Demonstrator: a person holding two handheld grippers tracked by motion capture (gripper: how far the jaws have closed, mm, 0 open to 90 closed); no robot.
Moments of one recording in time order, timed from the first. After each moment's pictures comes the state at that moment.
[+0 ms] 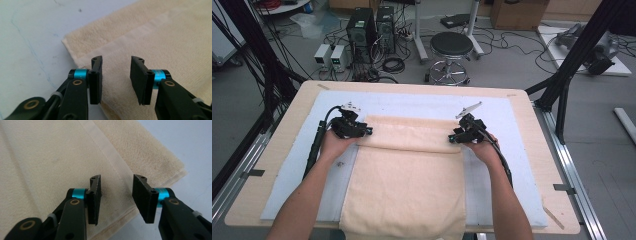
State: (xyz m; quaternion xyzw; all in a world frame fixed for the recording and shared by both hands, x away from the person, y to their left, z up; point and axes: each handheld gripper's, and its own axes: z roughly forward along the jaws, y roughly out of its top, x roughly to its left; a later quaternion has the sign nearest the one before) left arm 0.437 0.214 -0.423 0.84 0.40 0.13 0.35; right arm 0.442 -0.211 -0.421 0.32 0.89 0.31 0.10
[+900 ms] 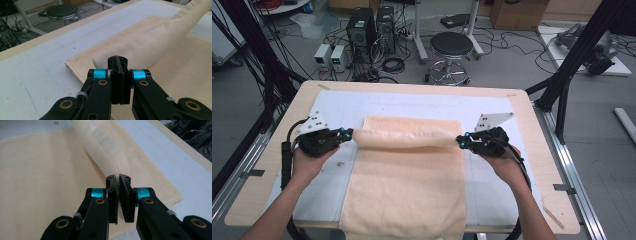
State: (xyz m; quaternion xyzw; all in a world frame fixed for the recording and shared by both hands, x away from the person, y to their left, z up) left arm 0.317 0.259 -0.365 0.78 0.31 0.22 0.50; right arm 0.333 -0.232 -0.334 0.20 0.87 0.42 0.14
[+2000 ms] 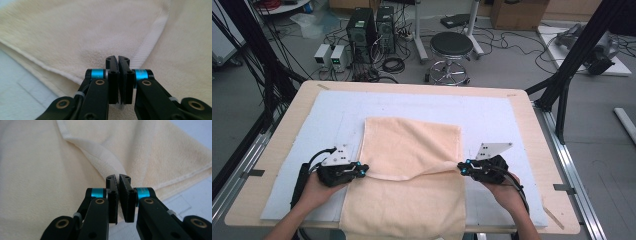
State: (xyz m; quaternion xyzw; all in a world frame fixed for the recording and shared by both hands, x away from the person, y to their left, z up) left arm 0.288 0.224 -0.408 0.85 0.23 0.14 0.44; right arm 0.298 -0.242 -0.396 0.22 0.87 0.42 0.10
